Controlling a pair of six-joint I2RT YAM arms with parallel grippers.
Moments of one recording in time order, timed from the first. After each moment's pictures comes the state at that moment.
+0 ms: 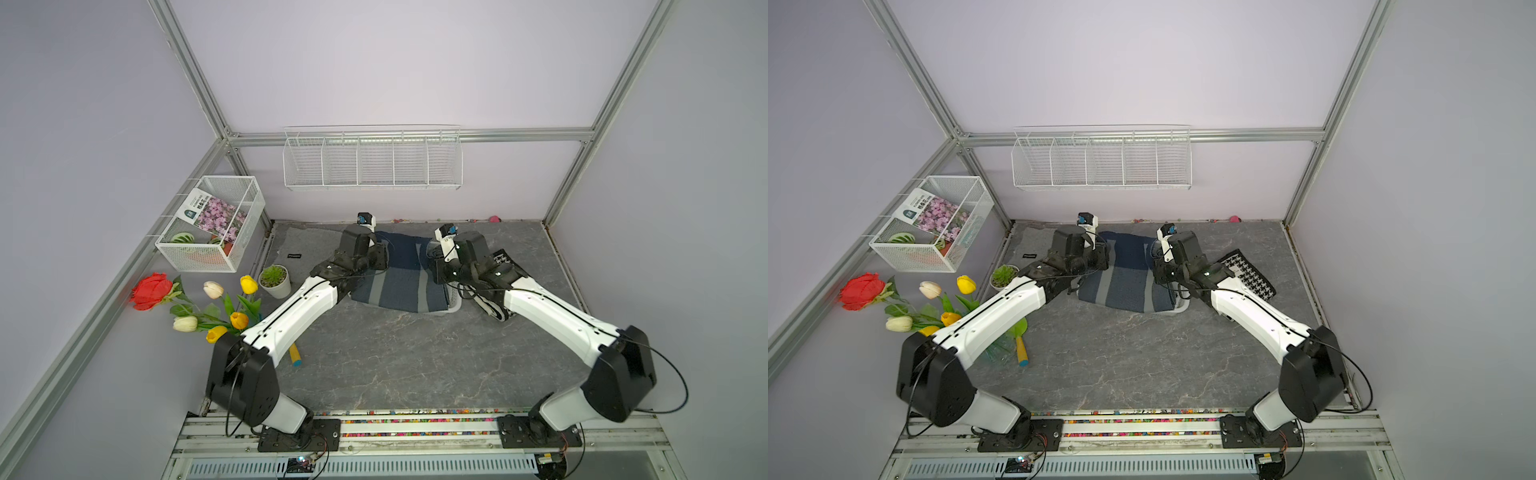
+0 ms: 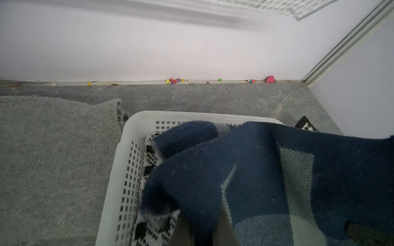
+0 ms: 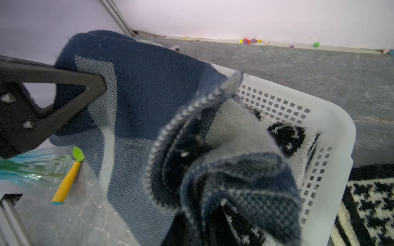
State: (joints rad) left arm -0.52 1.57 1.25 -0.21 -0.05 -0.29; right arm 0.58 1.58 1.28 -0.36 -0.07 0.30
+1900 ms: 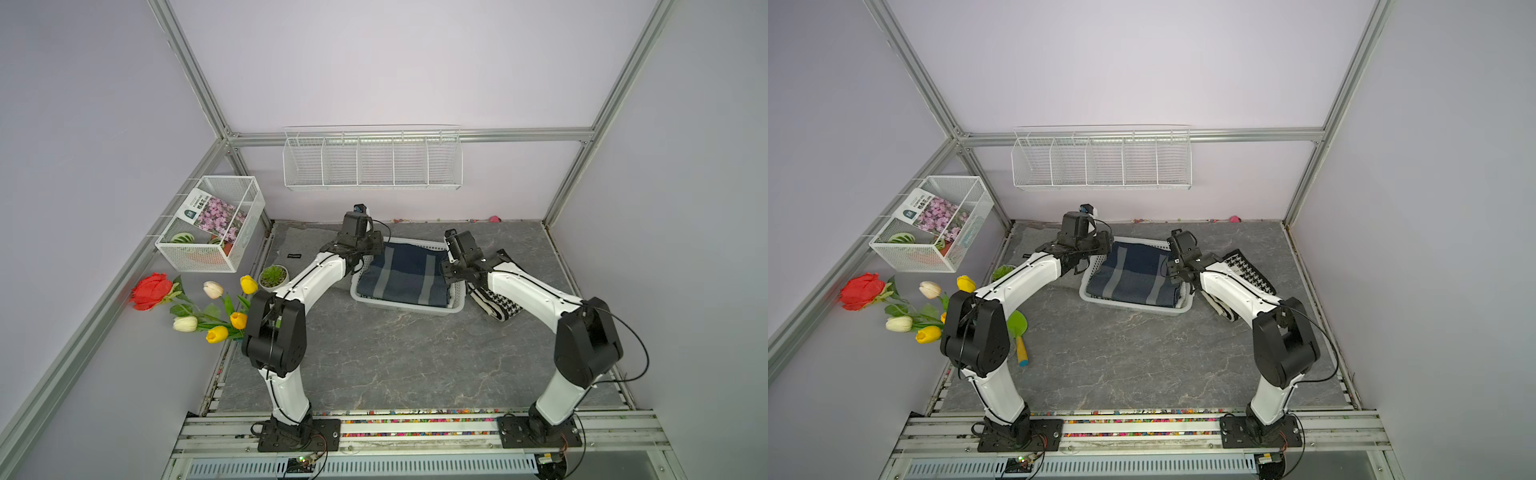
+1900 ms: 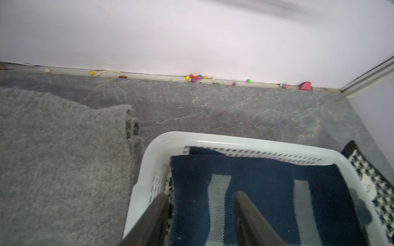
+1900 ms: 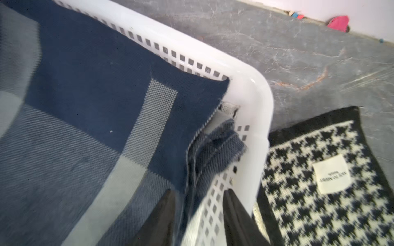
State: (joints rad) left arm -0.42 1.83 1.45 -0.20 0.04 -0.31; right arm 0.52 1.71 1.34 -0.53 0.22 0.16
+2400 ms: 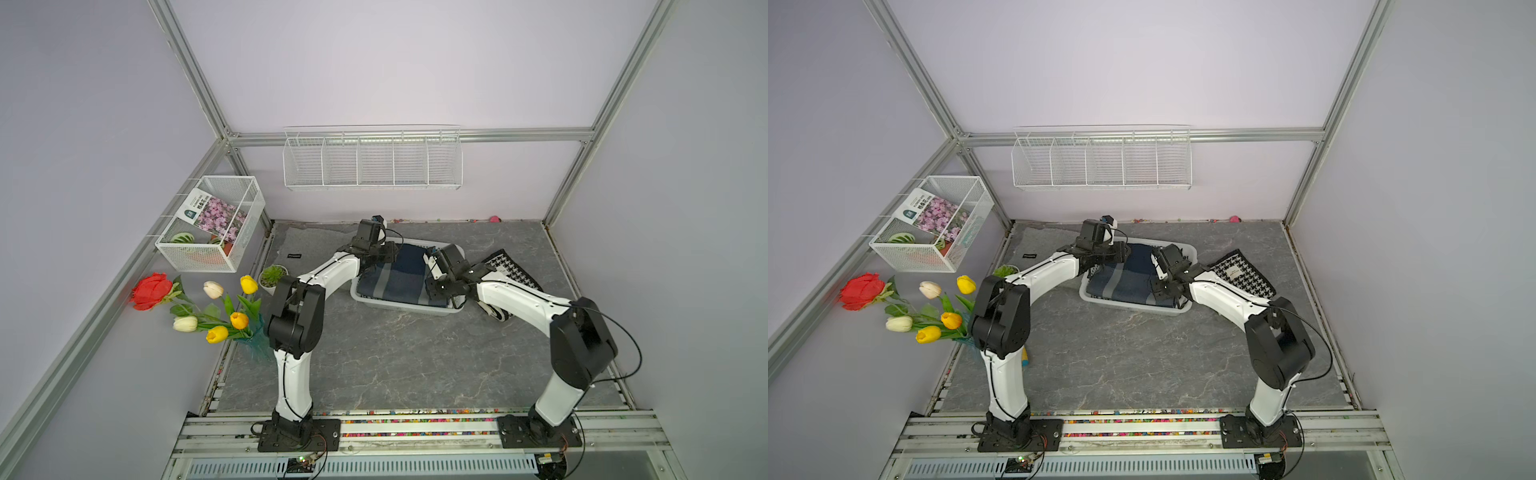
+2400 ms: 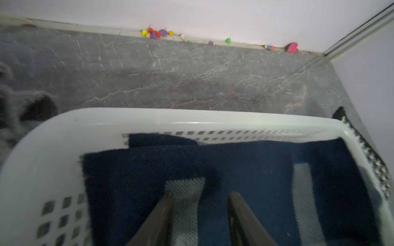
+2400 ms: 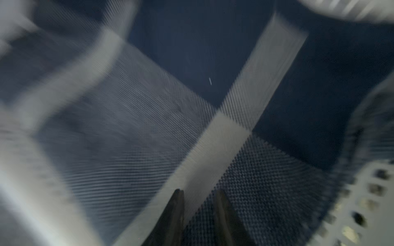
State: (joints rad) left arm -0.45 2.07 1.55 -0.19 0.17 -0.32; right arm 0.60 1.78 1.26 -0.53 0.01 0.20
